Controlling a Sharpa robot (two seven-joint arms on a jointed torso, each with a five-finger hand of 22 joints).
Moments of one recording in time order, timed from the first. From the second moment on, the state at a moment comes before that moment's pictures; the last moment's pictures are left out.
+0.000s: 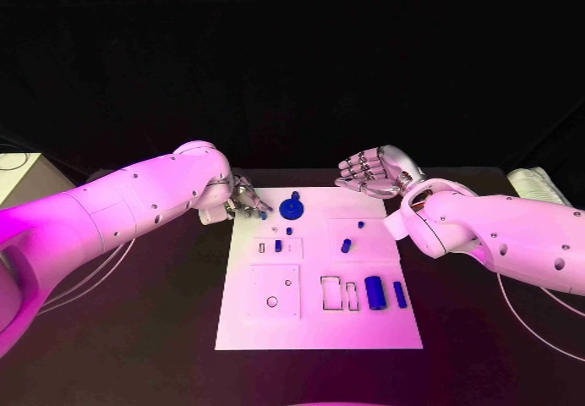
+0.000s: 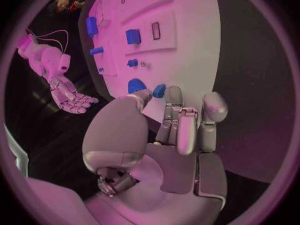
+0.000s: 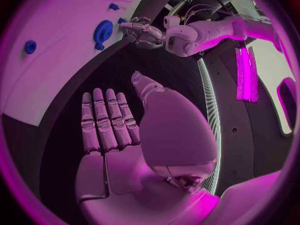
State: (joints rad) left arm 1.37 -0.41 -0.08 0.93 -0.91 0.28 -0.51; left_hand 1.17 -0.13 0.35 0.29 0.28 0.84 0.11 0.59 0.75 1.02 0.04 1.04 0.54 1.47 -0.02 1.49 1.31 0.11 1.20 0.09 1.28 1.08; right arm 1.31 -0.81 -0.15 1.48 -0.63 -0.59 0.17; right_hand 1.39 -0.18 0.33 0.14 0.10 0.84 0.22 0.23 0.22 0.97 0.20 0.10 0.06 0.90 0.18 0.10 0.19 0.17 0.71 0.29 0.06 0.13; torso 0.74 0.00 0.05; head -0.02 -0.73
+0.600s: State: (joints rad) left arm 1.37 -0.42 -0.08 0.94 -0.88 0.26 -0.51; left_hand 1.37 -0.10 0.48 0.31 0.28 0.80 0.08 0.67 0.78 1.02 0.02 1.04 0.54 1.47 -0.03 1.49 1.31 0.11 1.21 0.08 1.30 1.11; right arm 1.31 -0.81 -0.15 1.47 -0.63 -0.59 0.17; right_hand 1.39 -0.18 0.33 0.14 0.10 0.84 0.22 0.23 0.22 0.97 0.20 0.10 0.06 0.90 0.18 0.10 0.19 0.17 0.71 0.29 0.06 0.13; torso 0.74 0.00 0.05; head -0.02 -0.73
